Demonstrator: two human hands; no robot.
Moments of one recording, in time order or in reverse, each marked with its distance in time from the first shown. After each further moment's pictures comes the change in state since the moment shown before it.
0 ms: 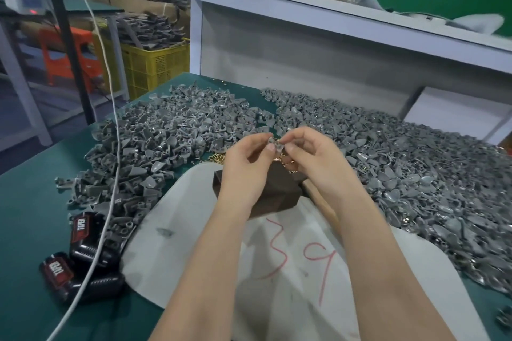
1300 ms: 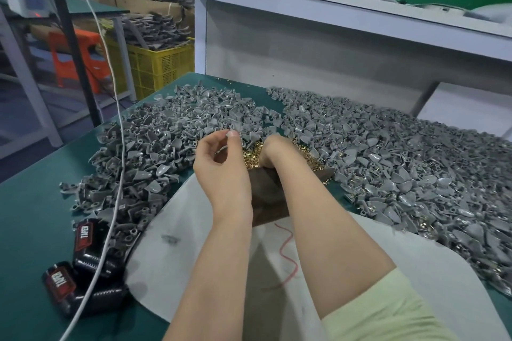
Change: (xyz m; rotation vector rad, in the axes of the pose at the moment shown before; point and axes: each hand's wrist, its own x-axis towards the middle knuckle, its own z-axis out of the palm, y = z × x) left_hand 0.007 -0.002 -0.009 -0.282 0.598 0.054; right_hand 0.119 0.048 0.066 -1.032 -0.208 0.539
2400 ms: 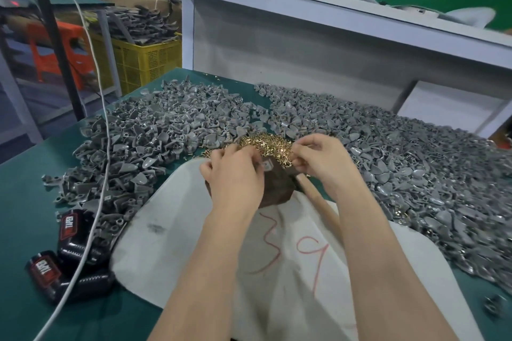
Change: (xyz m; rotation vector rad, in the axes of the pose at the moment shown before) left_hand -0.016 -0.012 -0.003 1.220 -0.469 0.359; right_hand -0.102 0.095 -0.018 1.114 0.224 -0.209
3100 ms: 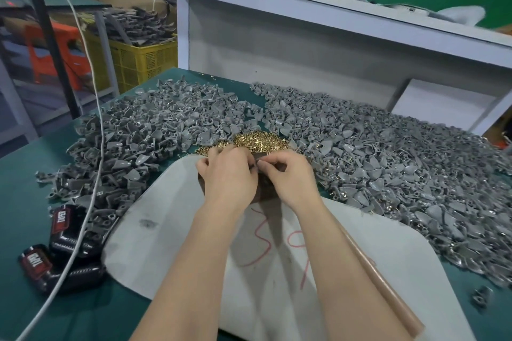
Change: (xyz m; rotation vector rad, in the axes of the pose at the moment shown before) left_hand 0.000 0.002 -0.002 0.102 -0.113 0.024; right_hand -0.014 0.031 0.029 -0.397 0.023 -0.266
